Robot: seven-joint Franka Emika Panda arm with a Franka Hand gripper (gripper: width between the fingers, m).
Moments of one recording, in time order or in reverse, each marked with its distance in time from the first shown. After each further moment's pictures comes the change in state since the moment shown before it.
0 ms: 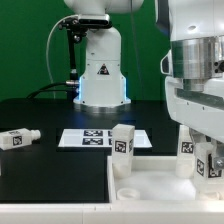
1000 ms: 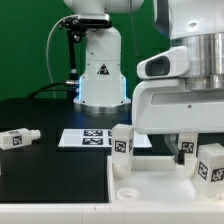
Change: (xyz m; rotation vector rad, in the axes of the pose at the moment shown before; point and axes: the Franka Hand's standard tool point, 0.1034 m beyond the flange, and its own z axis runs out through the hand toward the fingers) arm 0.006 -0.004 0.001 -0.029 -0.036 -1.258
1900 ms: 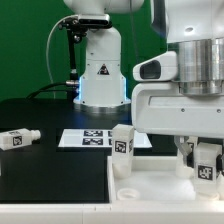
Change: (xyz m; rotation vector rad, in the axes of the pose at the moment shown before) arm 0.004 0.004 0.002 -0.002 0.040 0.670
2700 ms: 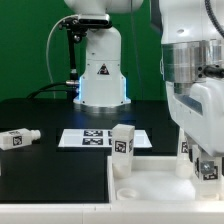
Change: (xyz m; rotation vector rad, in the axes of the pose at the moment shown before) arm -0.001 0.006 -0.002 -0.011 -0.012 0.546
